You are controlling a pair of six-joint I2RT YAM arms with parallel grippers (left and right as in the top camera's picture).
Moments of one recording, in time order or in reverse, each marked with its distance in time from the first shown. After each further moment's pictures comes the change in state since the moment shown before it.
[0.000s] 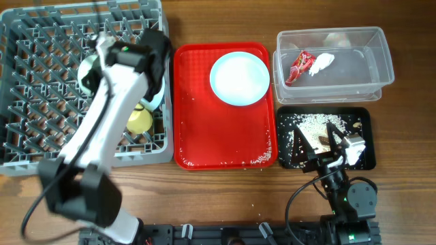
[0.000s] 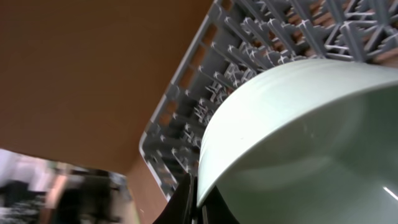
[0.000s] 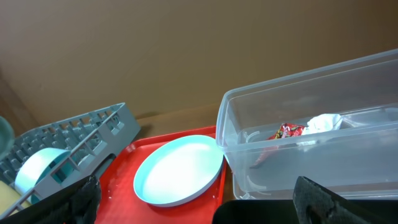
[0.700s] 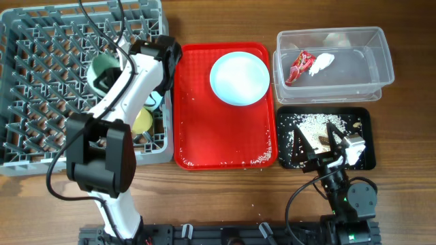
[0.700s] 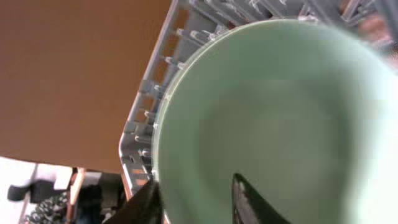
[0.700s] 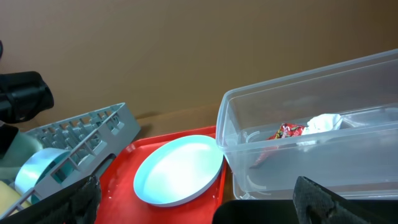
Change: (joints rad) left arm -0.001 0.206 -0.004 0.084 0.018 -0.023; right arm 0.000 0.000 0.000 0.000 0.000 0.000
